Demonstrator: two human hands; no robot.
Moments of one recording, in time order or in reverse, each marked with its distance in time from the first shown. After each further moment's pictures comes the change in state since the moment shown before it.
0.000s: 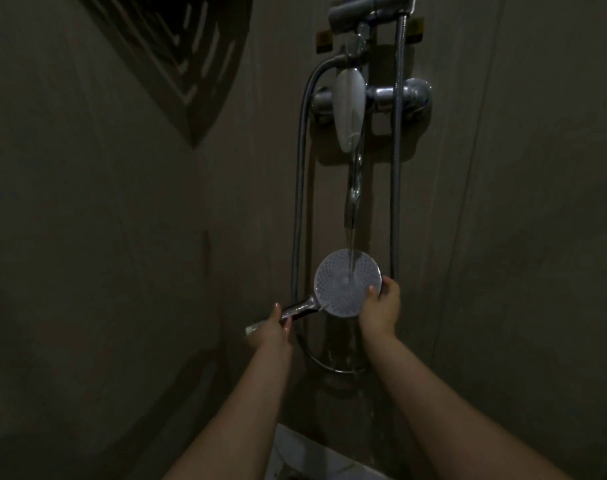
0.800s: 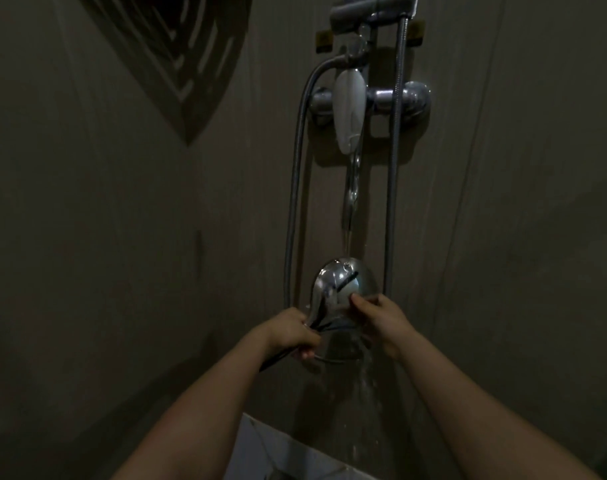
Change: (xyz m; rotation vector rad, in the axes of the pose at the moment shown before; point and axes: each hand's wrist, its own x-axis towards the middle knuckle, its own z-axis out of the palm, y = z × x) left_hand -0.004 0.014 0.008 1.700 -0.946 0.184; right_hand 0.036 0.018 -0.032 -0.034 -0.490 0.228
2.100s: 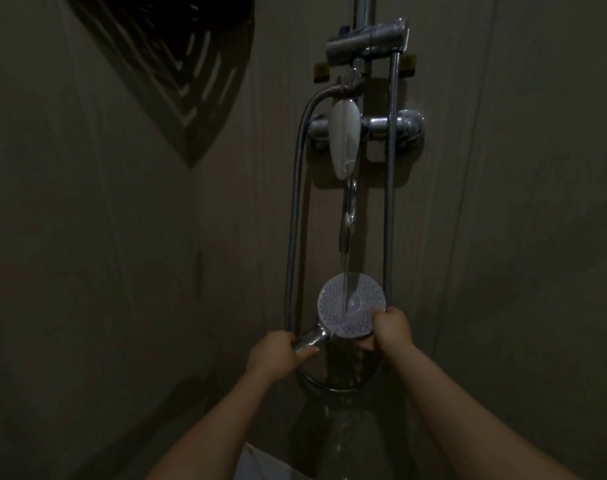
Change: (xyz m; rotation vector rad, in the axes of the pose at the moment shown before) left_hand 0.017 -0.027 0.002 0.406 0.391 -0.038; right_hand -0.009 -0.036 0.010 -0.147 0.321 0.071
